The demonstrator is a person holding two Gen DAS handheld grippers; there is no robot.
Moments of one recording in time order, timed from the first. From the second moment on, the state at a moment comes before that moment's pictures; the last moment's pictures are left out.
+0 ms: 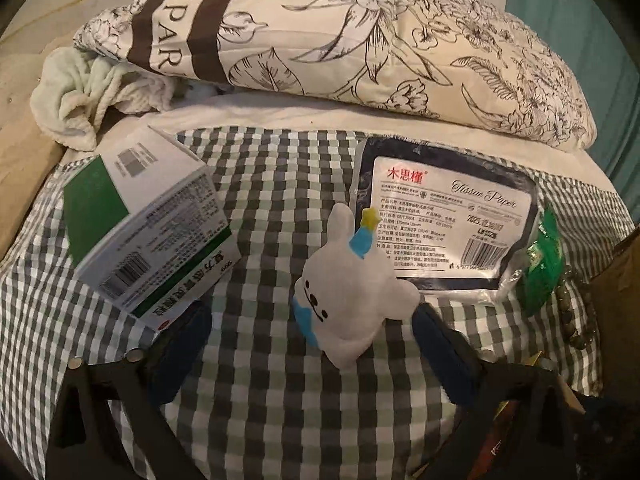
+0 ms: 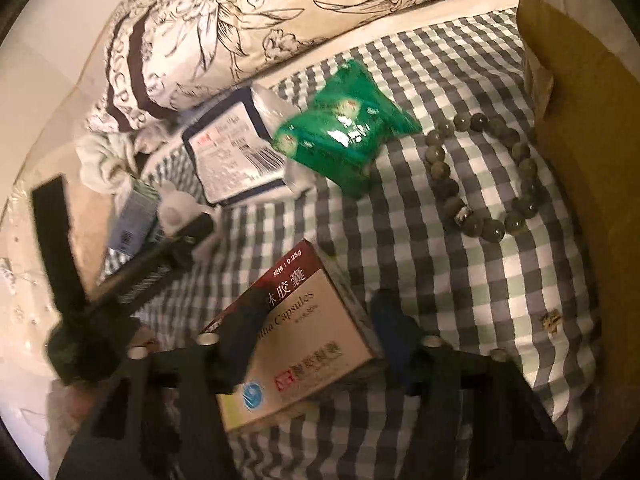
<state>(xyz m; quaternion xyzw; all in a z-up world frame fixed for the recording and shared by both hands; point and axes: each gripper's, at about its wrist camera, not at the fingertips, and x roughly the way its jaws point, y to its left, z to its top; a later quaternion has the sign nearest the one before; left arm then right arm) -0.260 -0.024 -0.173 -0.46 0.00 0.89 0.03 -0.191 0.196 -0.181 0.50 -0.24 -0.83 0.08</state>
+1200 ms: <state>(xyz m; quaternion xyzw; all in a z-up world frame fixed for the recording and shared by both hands) -0.125 -0.048 -0.158 -0.48 0.02 0.88 0.06 -0.154 0.173 -0.182 0.55 -0.34 -0.72 0.26</state>
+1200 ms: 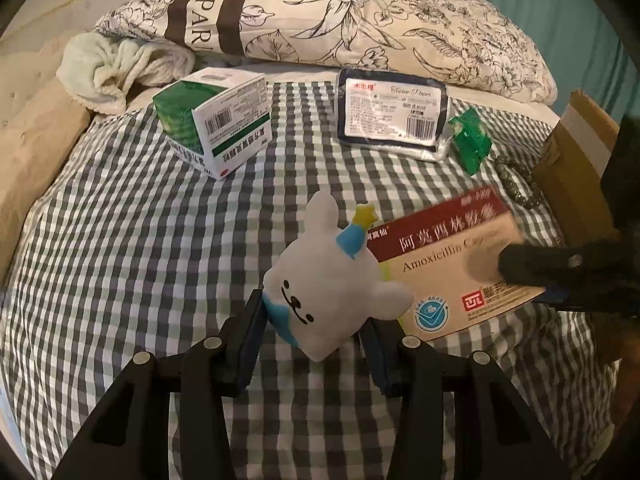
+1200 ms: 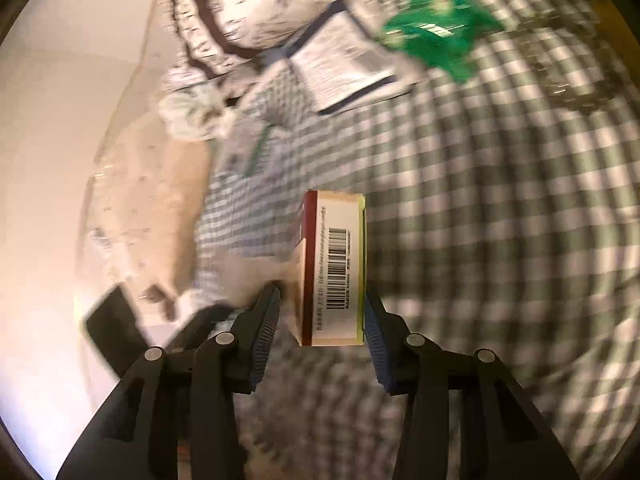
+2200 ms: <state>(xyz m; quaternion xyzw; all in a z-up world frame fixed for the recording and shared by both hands) -0.050 -0.035 -0.049 -0.38 0.00 0.92 0.08 -0.069 0.139 -0.020 0.41 -0.09 -0.89 0.19</state>
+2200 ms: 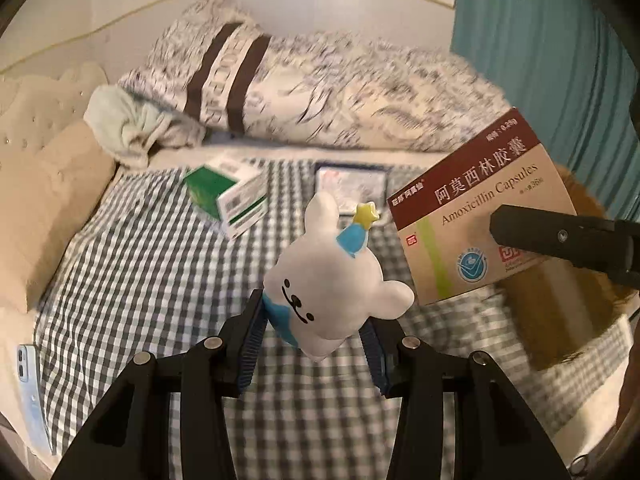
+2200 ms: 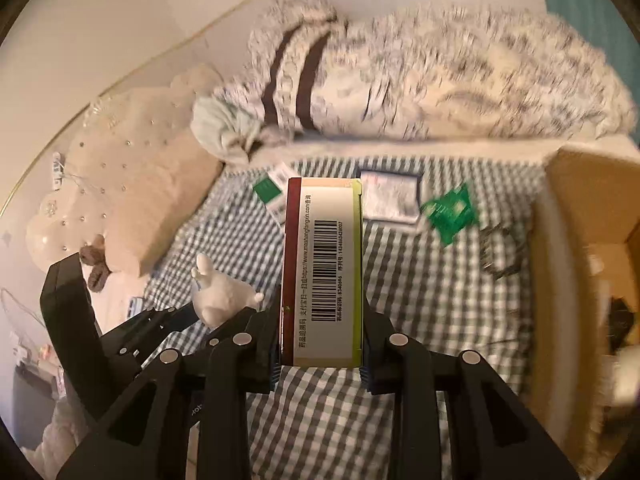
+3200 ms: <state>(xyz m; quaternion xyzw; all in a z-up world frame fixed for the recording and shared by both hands) -0.039 0.206 0.016 -0.36 0.09 0.89 0.28 -0.016 0.382 0.007 0.36 -0.17 -0.92 -0.03</state>
